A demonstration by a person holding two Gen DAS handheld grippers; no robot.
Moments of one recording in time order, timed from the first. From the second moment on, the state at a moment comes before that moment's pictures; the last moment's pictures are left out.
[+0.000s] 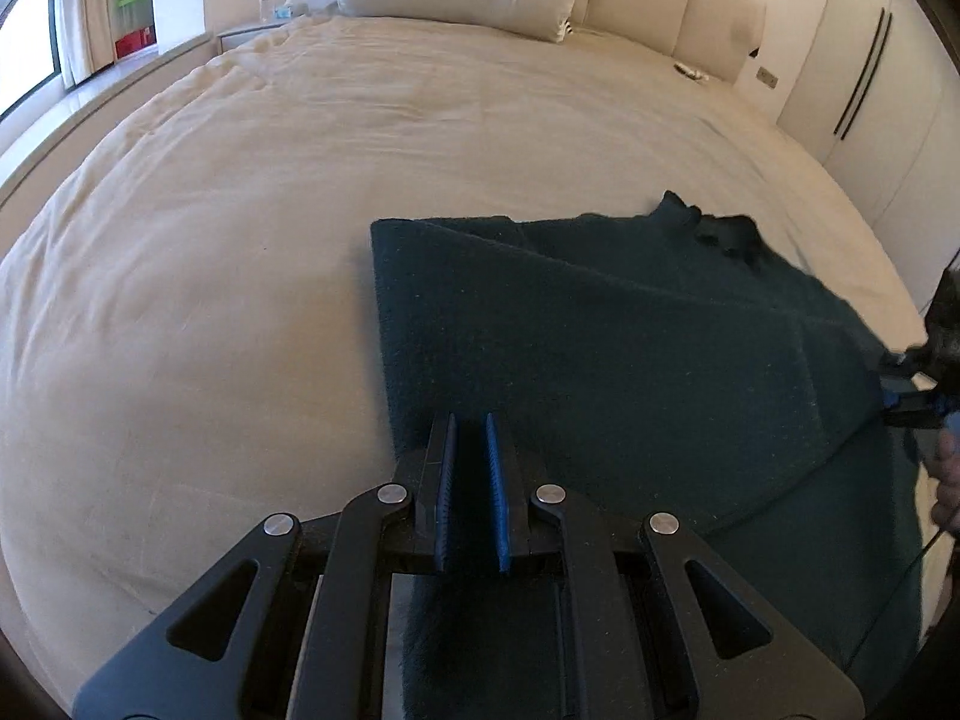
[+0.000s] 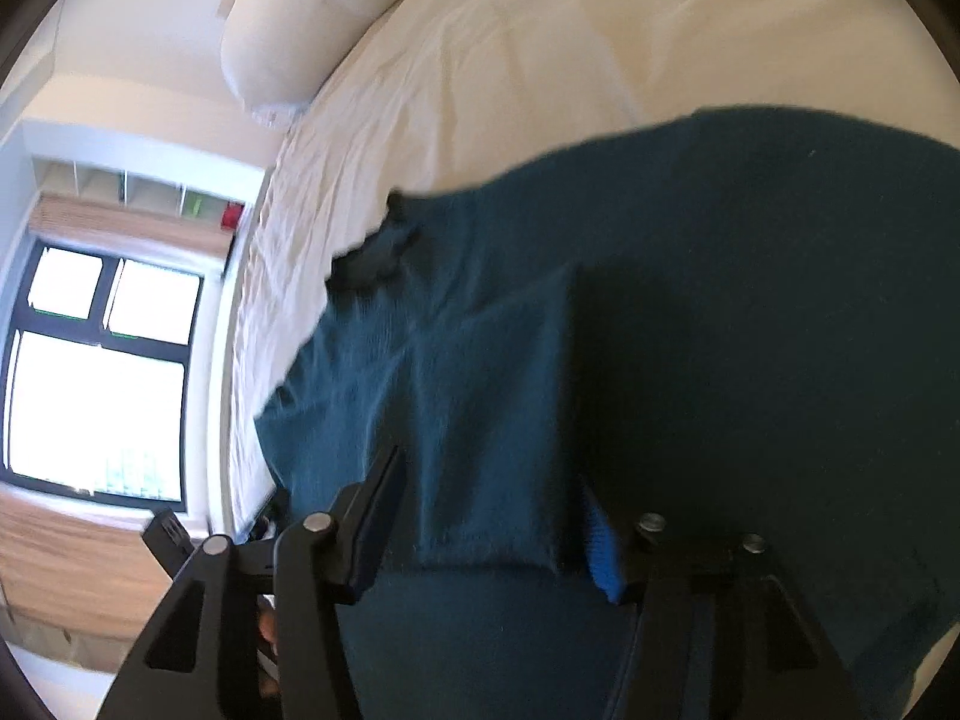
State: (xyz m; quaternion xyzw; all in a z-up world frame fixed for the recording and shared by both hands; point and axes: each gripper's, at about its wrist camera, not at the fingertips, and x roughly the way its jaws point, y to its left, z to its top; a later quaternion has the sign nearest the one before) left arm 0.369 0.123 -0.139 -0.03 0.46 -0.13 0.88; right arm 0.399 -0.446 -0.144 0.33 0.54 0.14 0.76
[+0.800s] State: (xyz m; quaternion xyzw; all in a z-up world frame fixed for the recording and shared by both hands) left arm 0.353 0.149 -0.090 -0.07 0.43 -0.13 0.89; right arm 0.393 -0.478 -0.153 0.33 0.53 0.10 0.77
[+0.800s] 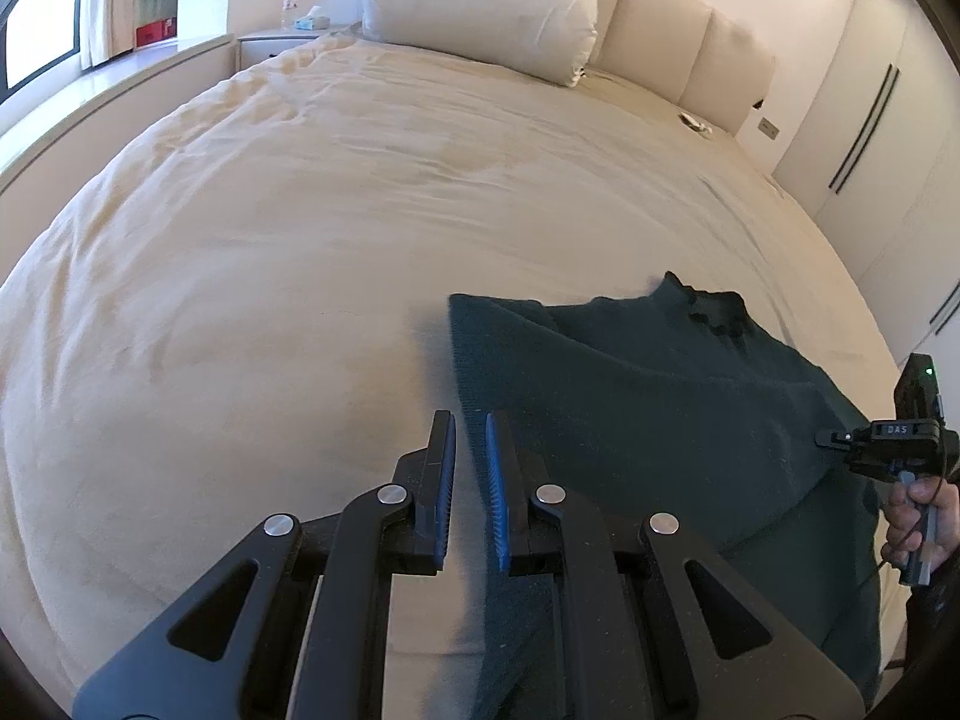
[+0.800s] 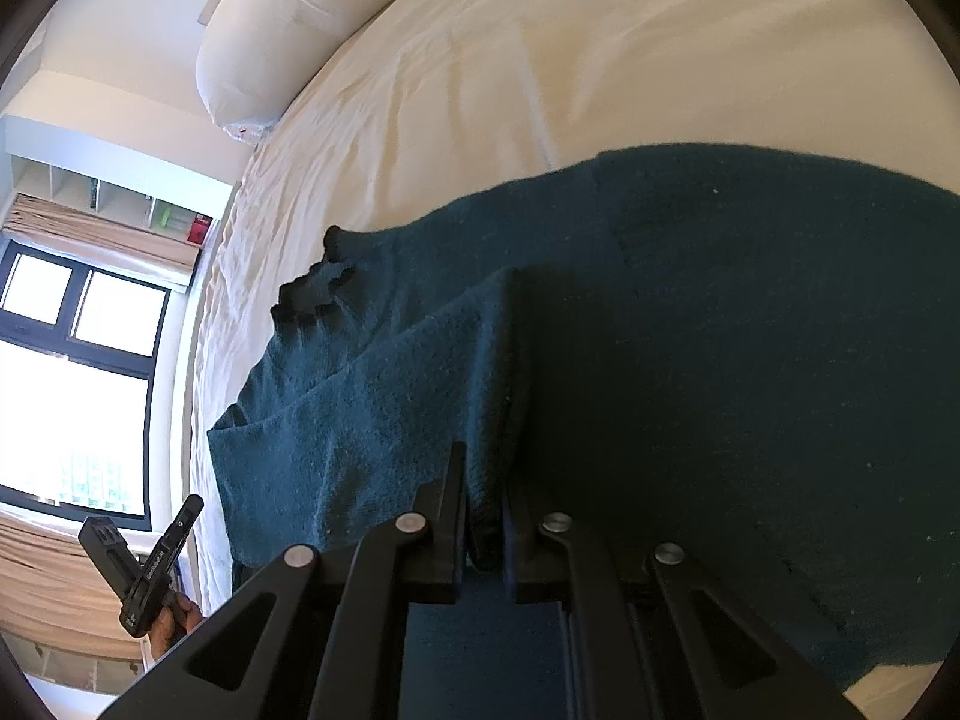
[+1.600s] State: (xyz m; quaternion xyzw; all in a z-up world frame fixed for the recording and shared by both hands) left arm 0.381 0.096 -0.139 -0.01 0.45 -0.16 0.88; right arm 0.387 -0.452 -0.101 0.33 0.45 0.14 0.82
